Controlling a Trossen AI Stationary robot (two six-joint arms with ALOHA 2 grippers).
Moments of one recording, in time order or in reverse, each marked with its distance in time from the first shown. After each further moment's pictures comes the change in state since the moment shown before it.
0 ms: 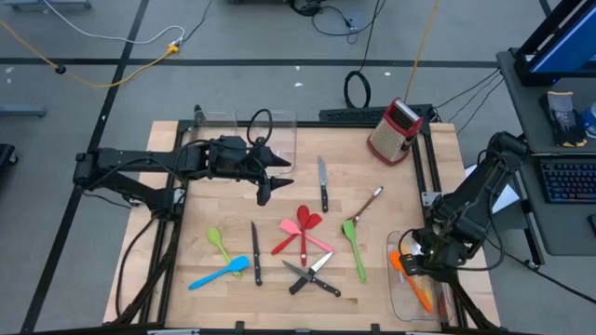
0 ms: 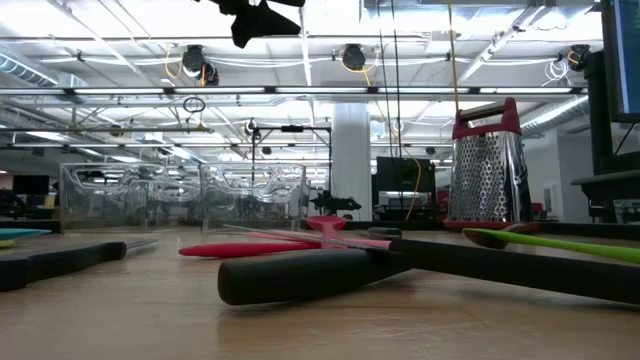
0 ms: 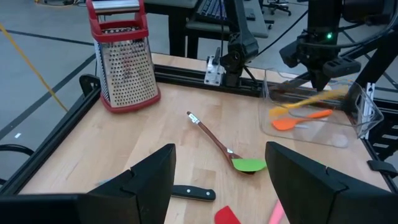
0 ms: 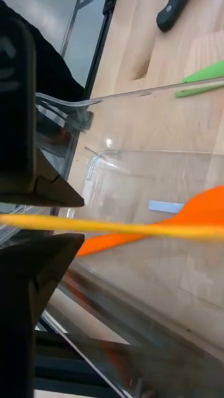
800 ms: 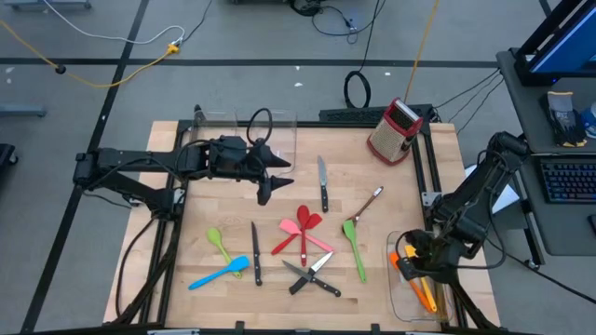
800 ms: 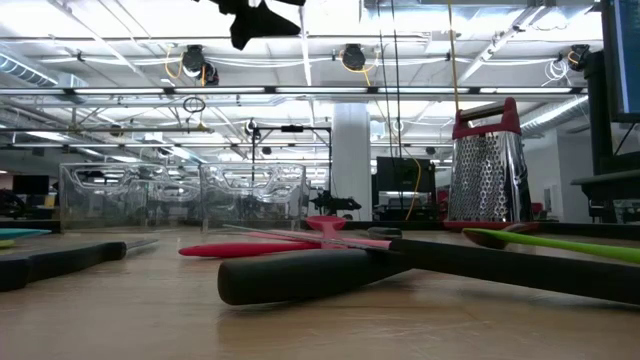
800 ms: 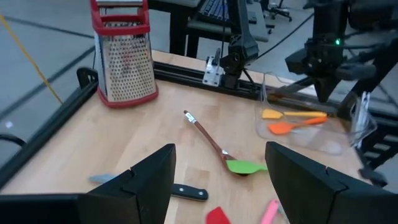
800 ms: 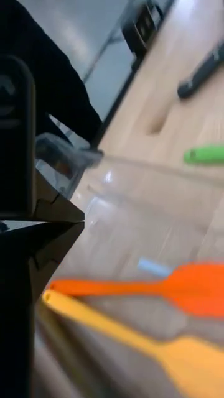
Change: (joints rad) left arm 0.000 0.000 0.000 0.000 0.000 -0.076; right arm 0.002 -0.002 0.000 0.113 0.139 -0.165
